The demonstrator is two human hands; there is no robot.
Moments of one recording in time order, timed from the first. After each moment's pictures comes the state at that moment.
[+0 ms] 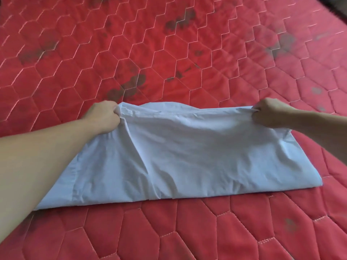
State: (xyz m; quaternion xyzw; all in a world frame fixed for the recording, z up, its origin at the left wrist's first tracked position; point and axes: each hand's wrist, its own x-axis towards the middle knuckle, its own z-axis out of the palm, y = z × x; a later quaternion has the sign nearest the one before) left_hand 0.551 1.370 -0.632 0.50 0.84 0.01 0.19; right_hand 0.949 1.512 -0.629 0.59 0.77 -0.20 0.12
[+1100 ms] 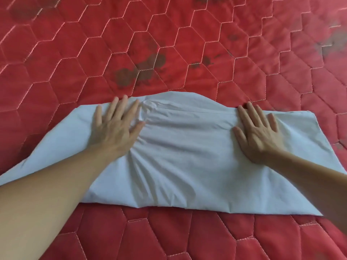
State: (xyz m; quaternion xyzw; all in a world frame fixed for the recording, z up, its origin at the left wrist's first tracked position) left_hand 0.548 1.335 -0.748 0.58 0.81 -0.05 0.07; right_hand 0.899 1.480 -0.742 0.53 0.84 -0.07 0.08
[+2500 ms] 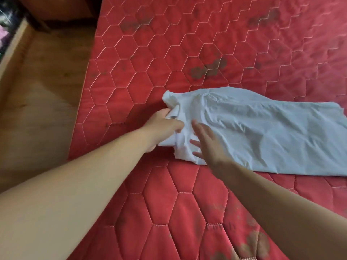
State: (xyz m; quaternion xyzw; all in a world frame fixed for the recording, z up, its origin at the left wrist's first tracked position) left_hand 0.535 1.168 -0.582 0.26 0.76 0.33 0.49; right_hand 0.681 1.209 -0.623 0.51 0.50 -0.70 -0.10
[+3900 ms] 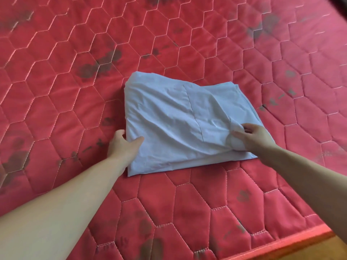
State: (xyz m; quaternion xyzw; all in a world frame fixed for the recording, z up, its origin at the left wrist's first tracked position) left_hand 0.739 1.289 -0.684 0.20 0.88 0.25 0.36; right_hand 1.042 1.422 -0.679 0.68 0.55 -0.47 -0.11
